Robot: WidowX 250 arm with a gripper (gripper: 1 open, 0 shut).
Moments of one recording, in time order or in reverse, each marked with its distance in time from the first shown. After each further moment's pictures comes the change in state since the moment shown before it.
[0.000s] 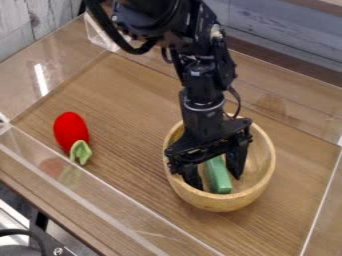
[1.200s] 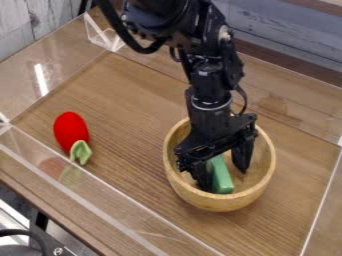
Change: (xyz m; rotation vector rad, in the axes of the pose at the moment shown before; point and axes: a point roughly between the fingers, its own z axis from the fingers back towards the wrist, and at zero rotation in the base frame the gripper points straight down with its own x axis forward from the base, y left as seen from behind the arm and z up) arm 0.005 -0.011 -0.001 -0.022 -0.037 0.034
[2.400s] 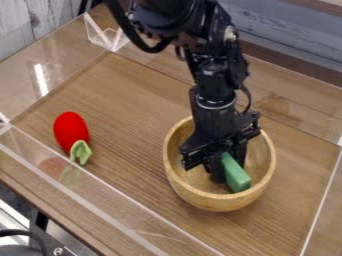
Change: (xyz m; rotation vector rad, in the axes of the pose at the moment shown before) arm 0.001 -0.006 -0.001 -0.003 -0.008 0.031
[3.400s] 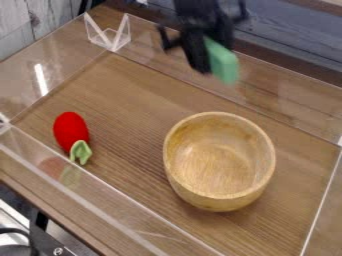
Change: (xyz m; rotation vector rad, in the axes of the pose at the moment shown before) arm 0.077 -0.002 0.132 -0.034 0.095 0.098
